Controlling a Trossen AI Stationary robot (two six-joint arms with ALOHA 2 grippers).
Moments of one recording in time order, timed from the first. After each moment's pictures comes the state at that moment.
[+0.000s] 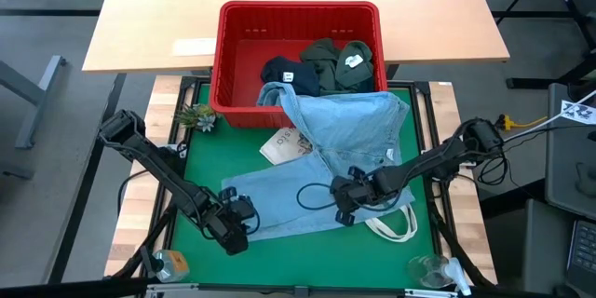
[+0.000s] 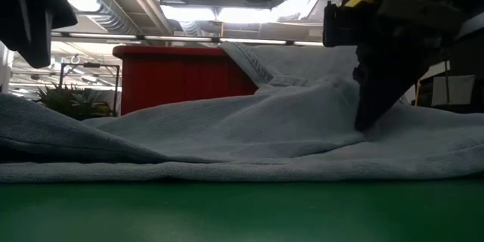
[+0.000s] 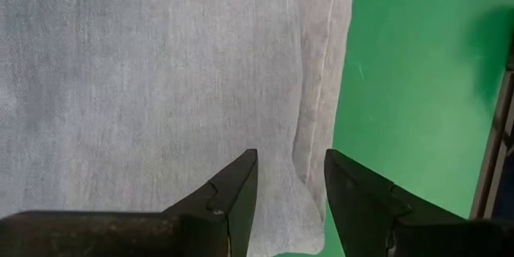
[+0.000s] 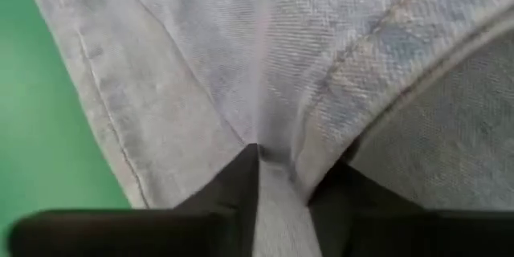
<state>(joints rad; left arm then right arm) -0.69 1.56 1.04 -0.68 -0.29 -1.02 0.38 1.65 0.95 -0.45 0.16 0.67</state>
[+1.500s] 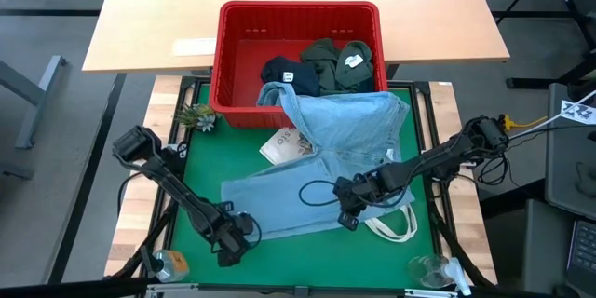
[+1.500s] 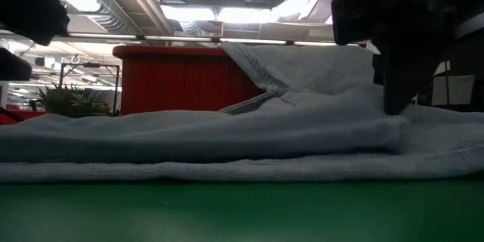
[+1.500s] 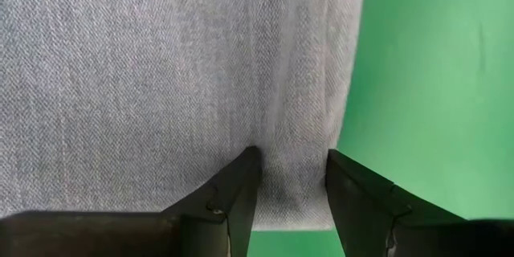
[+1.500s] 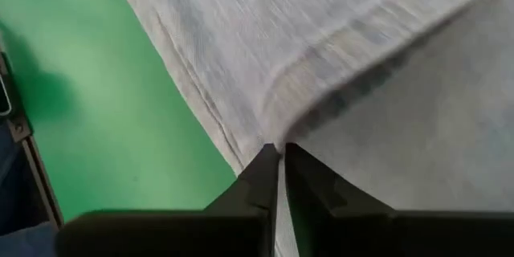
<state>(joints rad) -0.72 1.77 1.05 -0.71 0.03 -0.99 0.38 1.59 0.96 -0.48 -0.07 0.84</state>
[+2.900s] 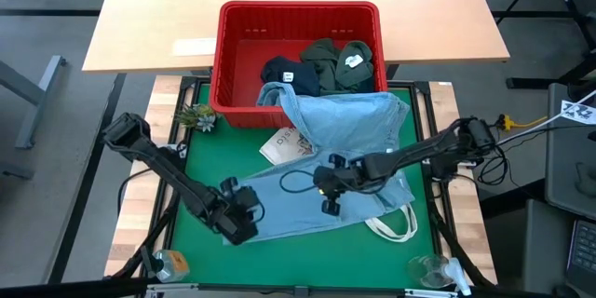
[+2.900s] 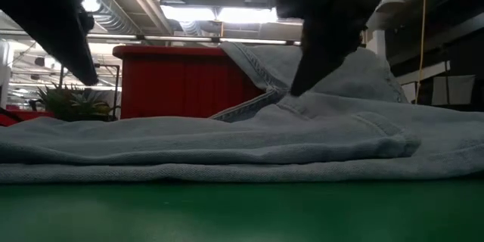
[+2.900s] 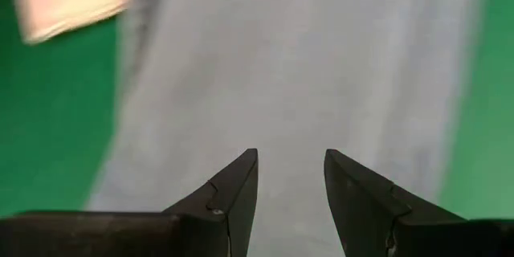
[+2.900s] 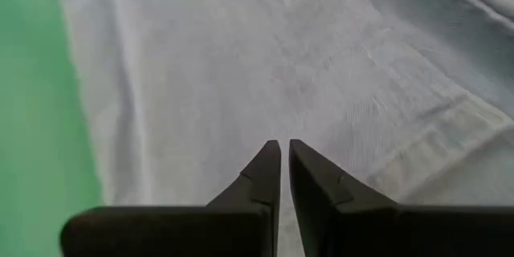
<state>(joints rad) -0.62 1.61 1.05 -0.79 -0.48 -1.11 0.24 1.71 1.13 -0.42 0.13 0.38</state>
